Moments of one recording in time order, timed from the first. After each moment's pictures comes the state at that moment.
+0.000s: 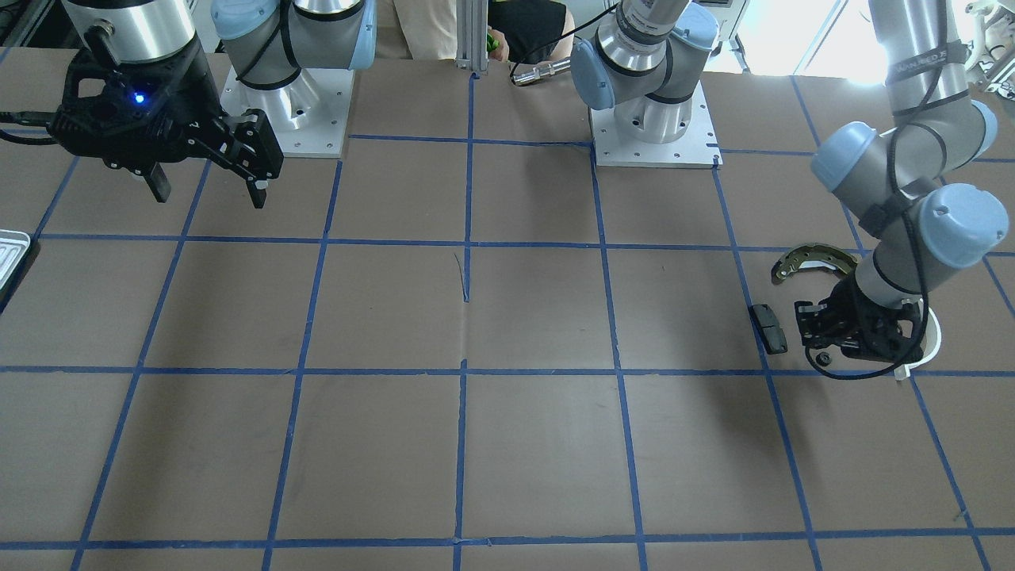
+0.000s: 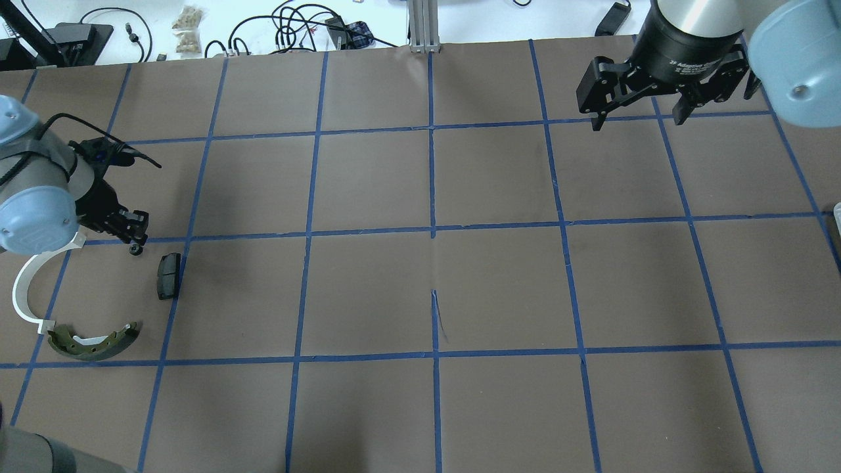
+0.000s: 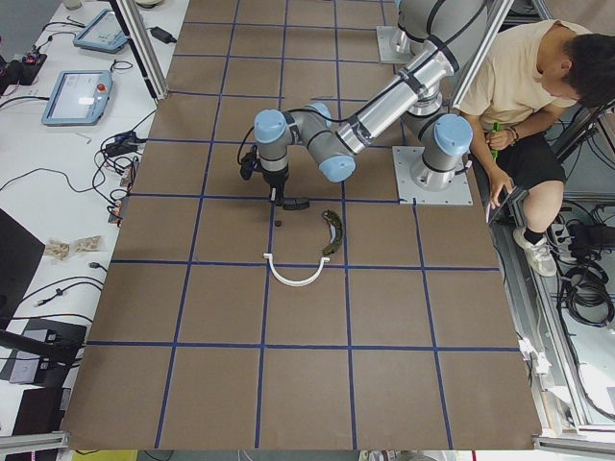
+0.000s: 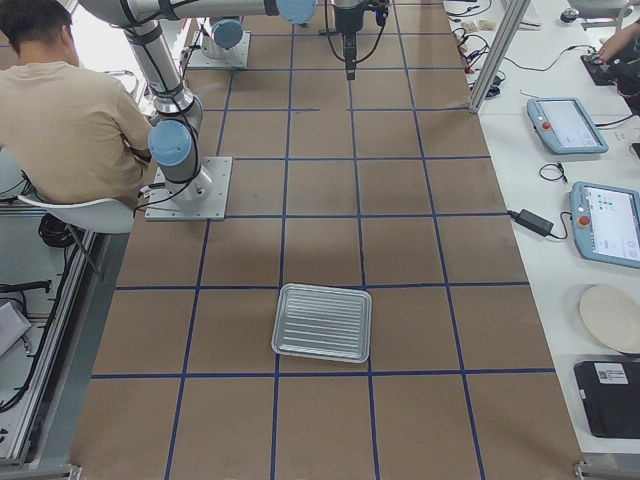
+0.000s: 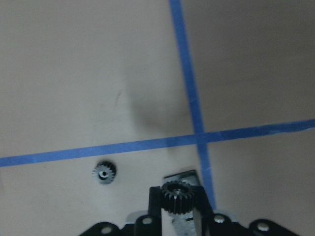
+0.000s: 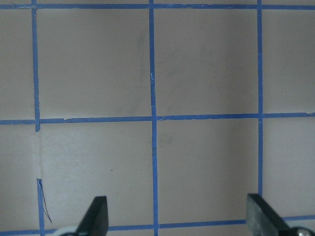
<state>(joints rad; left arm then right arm) -1.01 -1.88 -1.94 -0.89 1.62 0.71 1.59 -1.60 1.54 -1.64 -1.63 0.02</state>
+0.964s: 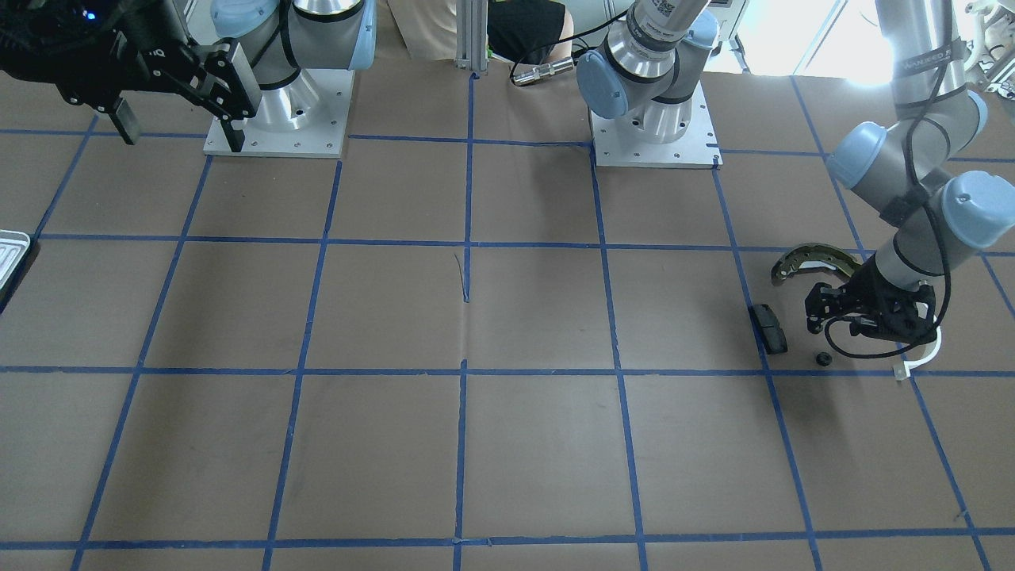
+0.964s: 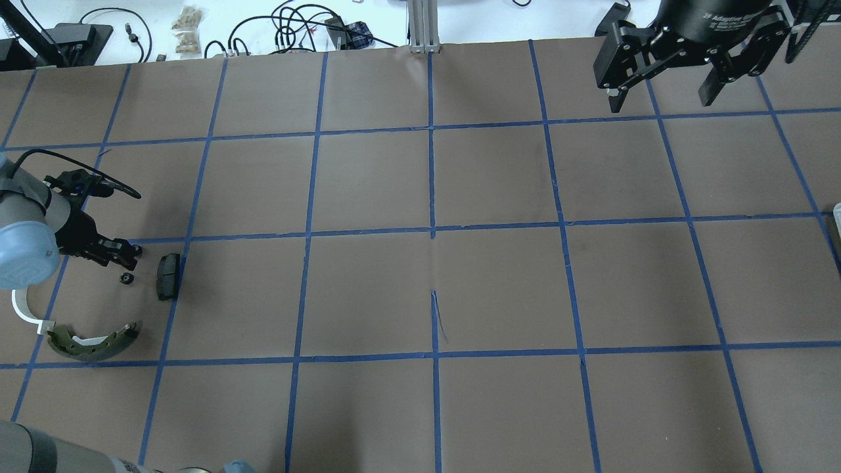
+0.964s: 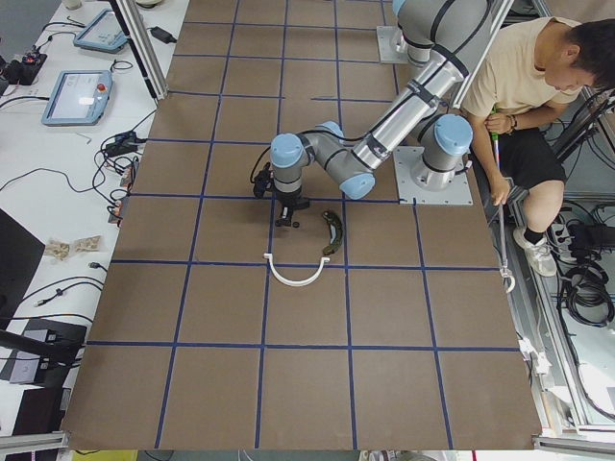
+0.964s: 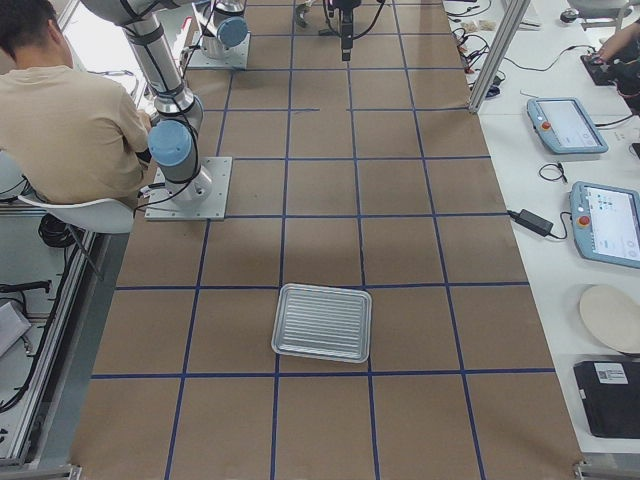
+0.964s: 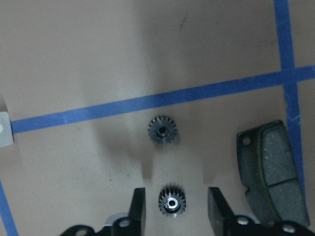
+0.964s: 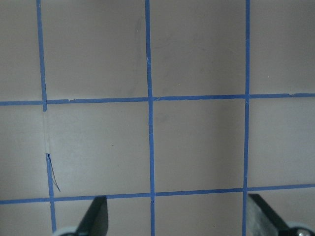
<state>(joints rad) -0.96 -1.85 -2.00 -0.83 1.60 0.80 1.59 -1.59 1.37 -1.39 -1.63 0.03</state>
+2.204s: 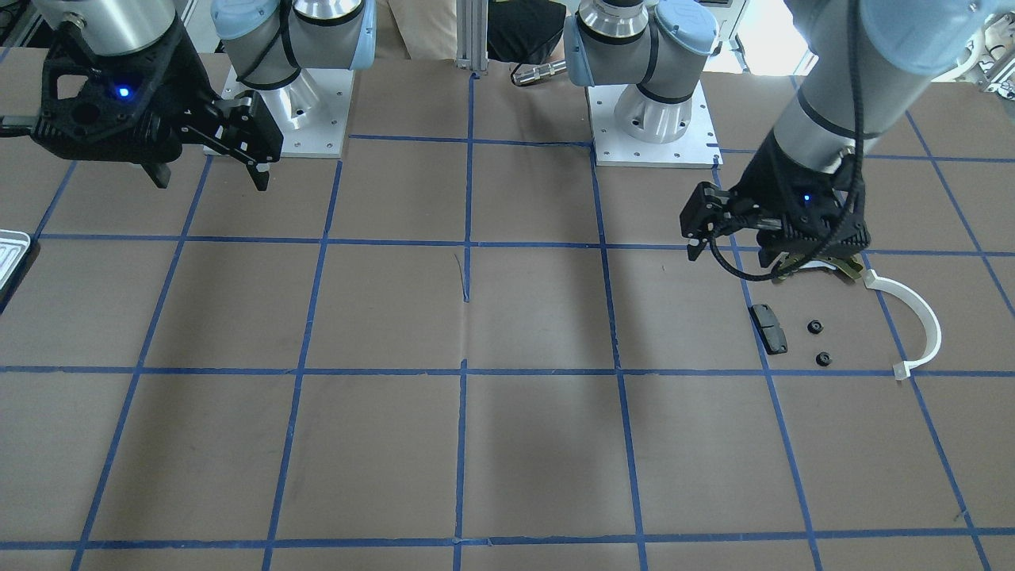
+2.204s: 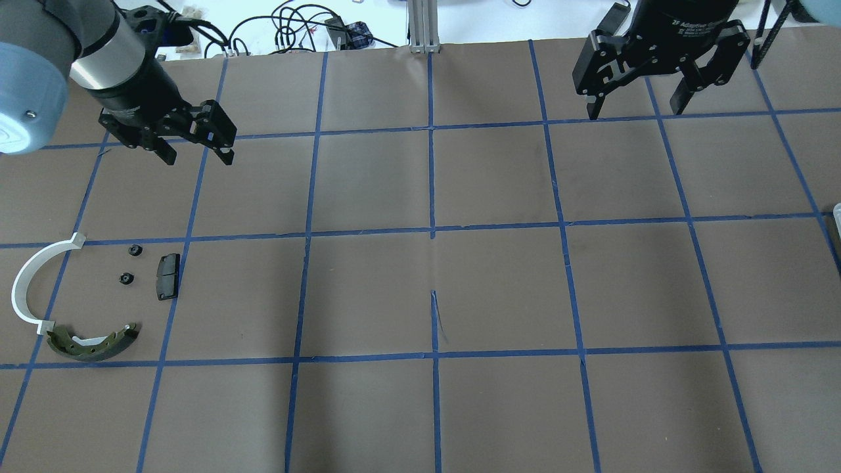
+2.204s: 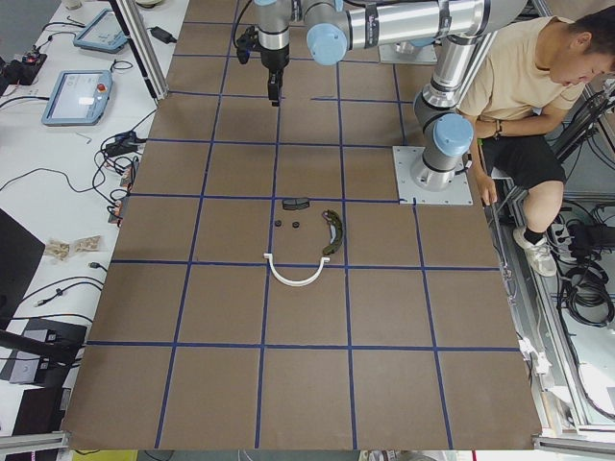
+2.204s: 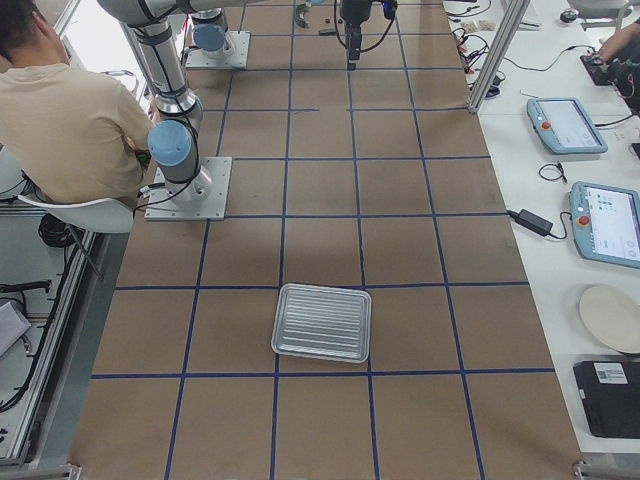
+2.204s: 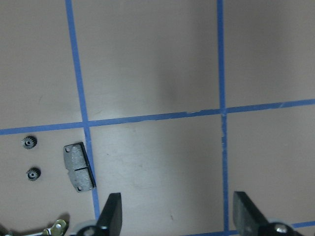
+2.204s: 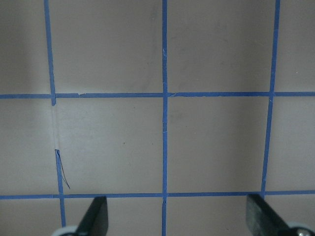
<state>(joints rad) -1.49 -1.61 -1.58 -1.50 1.54 0.18 1.59 -1.52 1.36 -1.42 -1.58 0.01</state>
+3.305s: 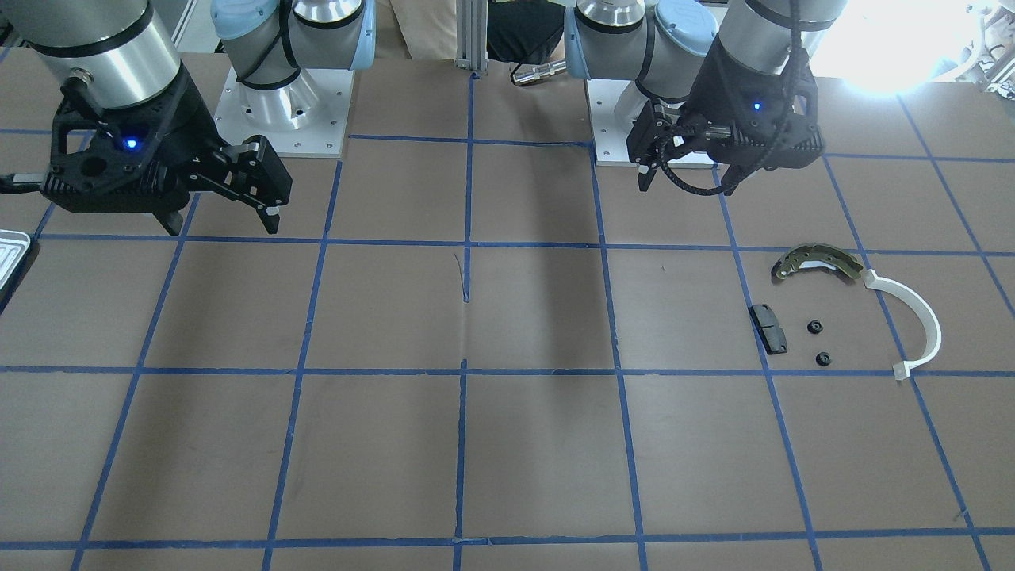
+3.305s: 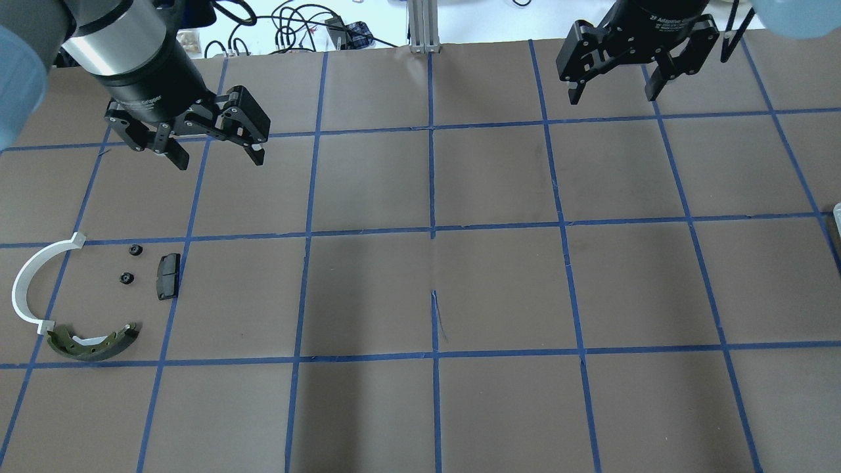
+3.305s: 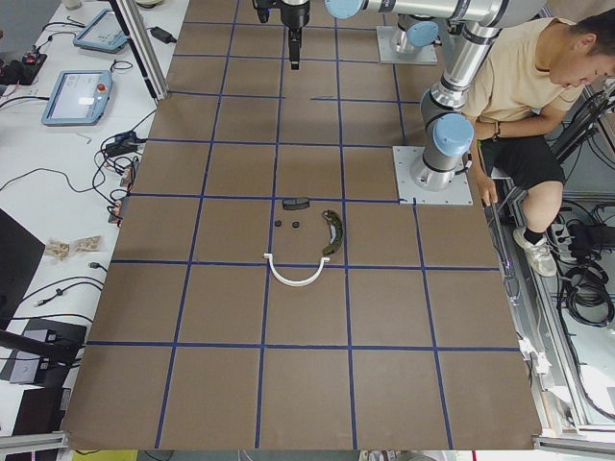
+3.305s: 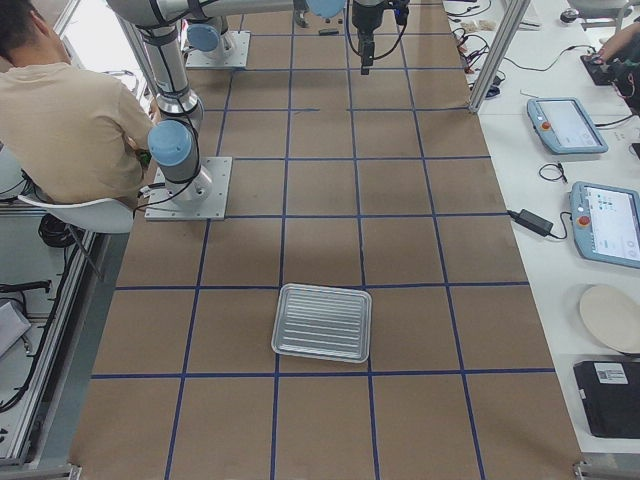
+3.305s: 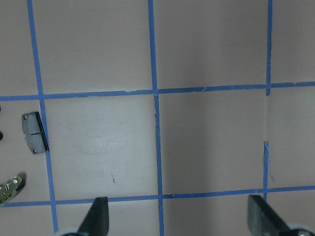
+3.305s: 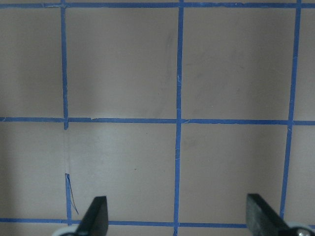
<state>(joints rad) -1.57 -1.55 -1.53 -1.64 1.54 0.01 1.58 -1.46 1.39 -1.53 -1.54 -0.01</state>
